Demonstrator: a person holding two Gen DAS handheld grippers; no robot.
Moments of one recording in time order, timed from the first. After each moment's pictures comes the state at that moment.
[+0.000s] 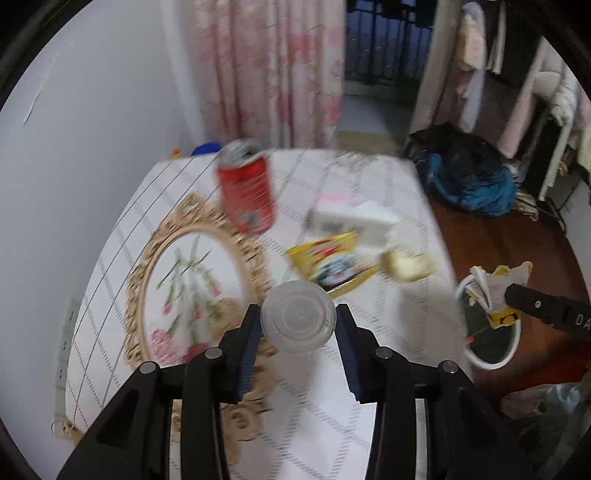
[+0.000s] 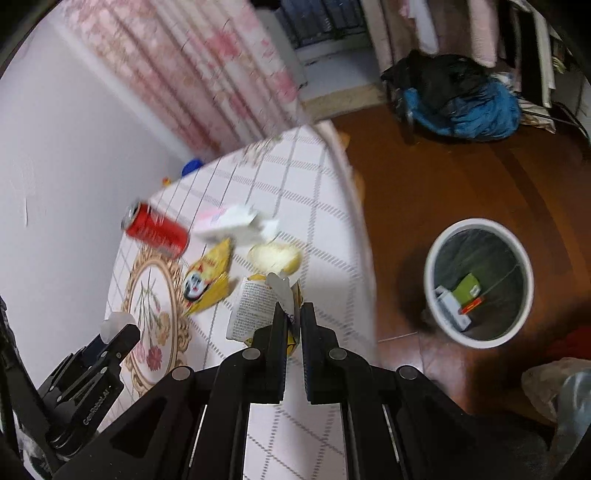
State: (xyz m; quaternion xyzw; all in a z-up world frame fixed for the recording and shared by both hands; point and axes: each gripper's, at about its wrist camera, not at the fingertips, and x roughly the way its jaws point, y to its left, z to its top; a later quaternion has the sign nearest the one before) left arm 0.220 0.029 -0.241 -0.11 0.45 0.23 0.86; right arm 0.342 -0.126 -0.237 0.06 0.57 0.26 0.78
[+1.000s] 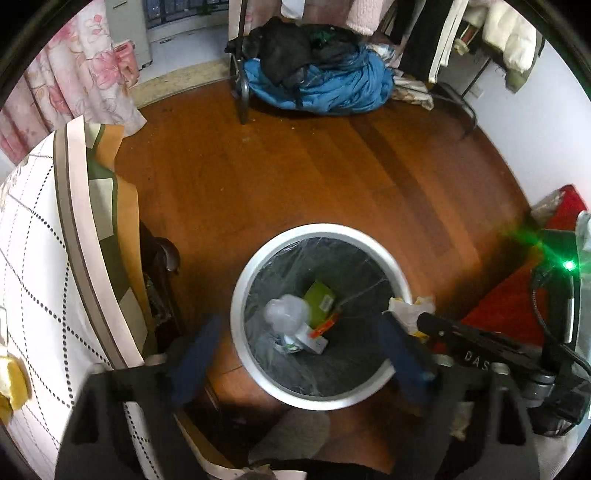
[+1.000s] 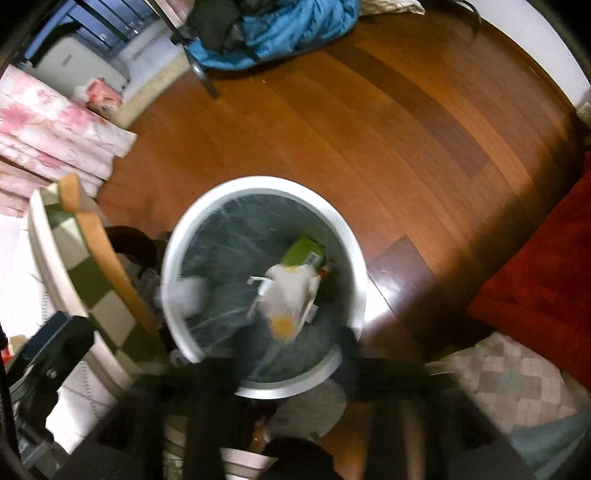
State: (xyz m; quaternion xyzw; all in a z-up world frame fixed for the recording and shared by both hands) left arm 0.488 -0.205 -0.365 -0.07 0.59 -0.02 0.81; right arm 0.506 -0.389 -0.449 0.12 0.69 0.02 0.71
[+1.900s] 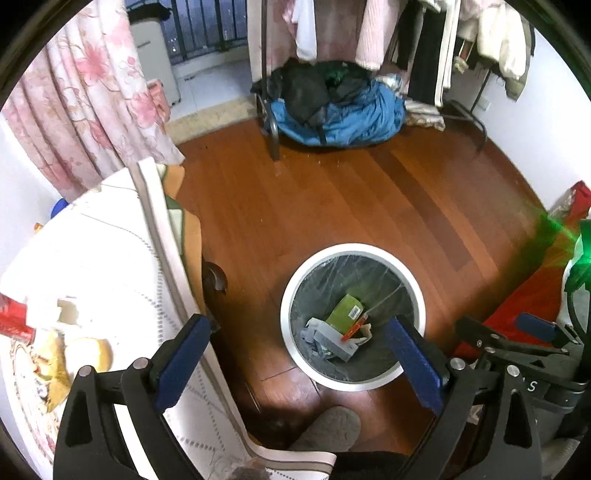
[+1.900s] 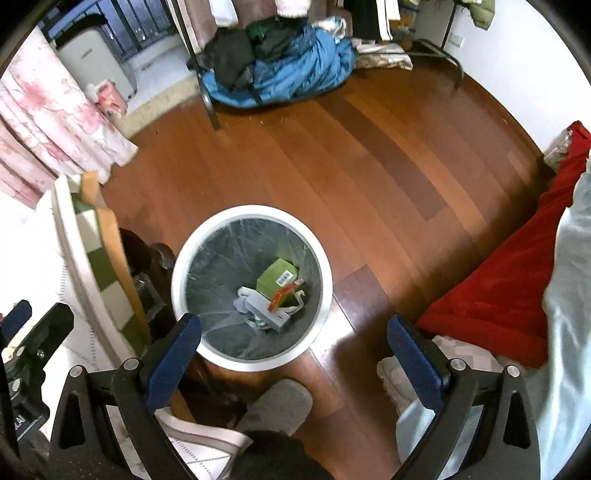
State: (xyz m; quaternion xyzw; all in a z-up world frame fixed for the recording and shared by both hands) left arm 0.434 -0.188 -0.286 -0.03 0.53 0.03 0.85; right arm 0.460 -0.375 -0.325 0.05 0.63 0.00 0.78
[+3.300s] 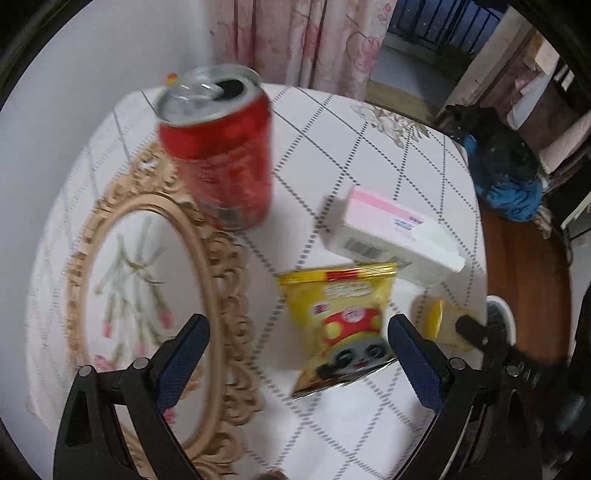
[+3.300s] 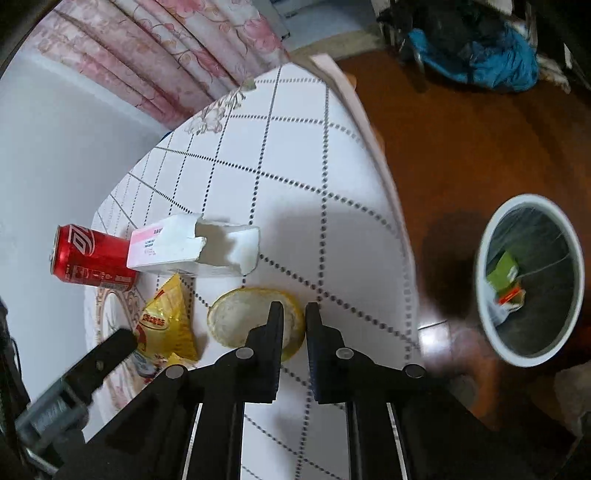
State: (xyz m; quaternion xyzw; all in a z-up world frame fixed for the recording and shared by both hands) left arm 0.310 0.114 -0.315 -0.24 0.55 0.24 0.77; right arm 0.425 -0.038 -0.350 0.07 0.65 0.24 0.72
